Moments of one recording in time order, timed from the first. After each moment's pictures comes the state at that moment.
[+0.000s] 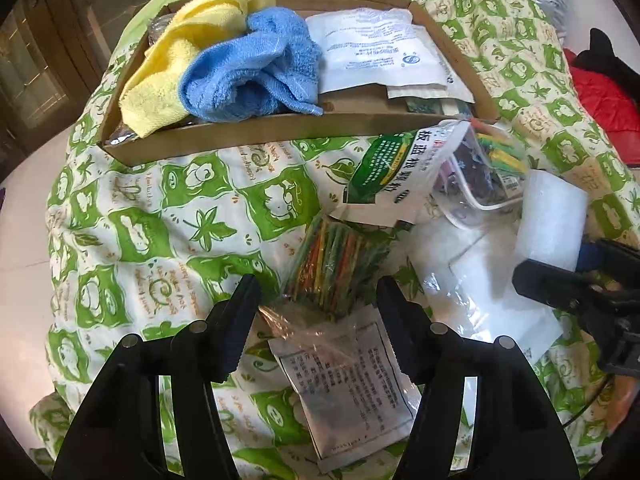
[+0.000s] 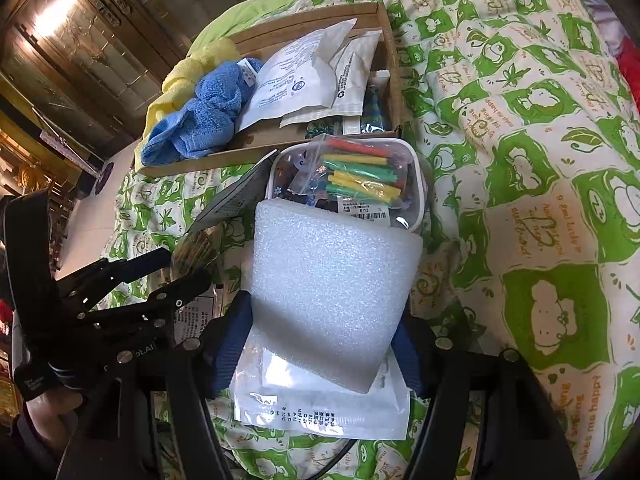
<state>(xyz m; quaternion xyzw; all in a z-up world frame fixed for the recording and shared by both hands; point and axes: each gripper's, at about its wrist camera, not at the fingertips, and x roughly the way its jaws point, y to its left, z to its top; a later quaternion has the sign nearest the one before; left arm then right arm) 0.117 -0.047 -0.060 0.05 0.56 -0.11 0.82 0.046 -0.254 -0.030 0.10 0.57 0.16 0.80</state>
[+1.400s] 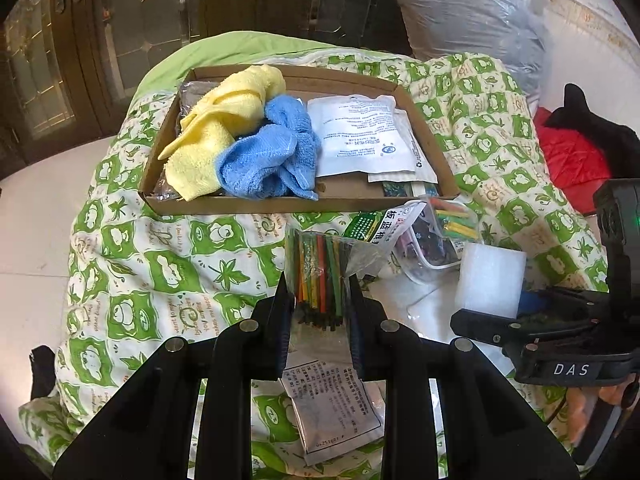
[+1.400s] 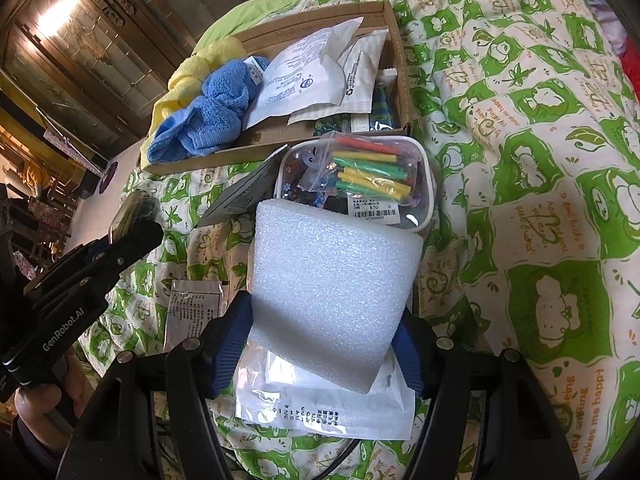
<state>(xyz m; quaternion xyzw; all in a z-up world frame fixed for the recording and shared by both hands) 0.091 -0.024 -0.007 0.00 0.46 -0.13 0.88 0.045 -0.250 -0.031 0.10 0.57 0.17 0.79</state>
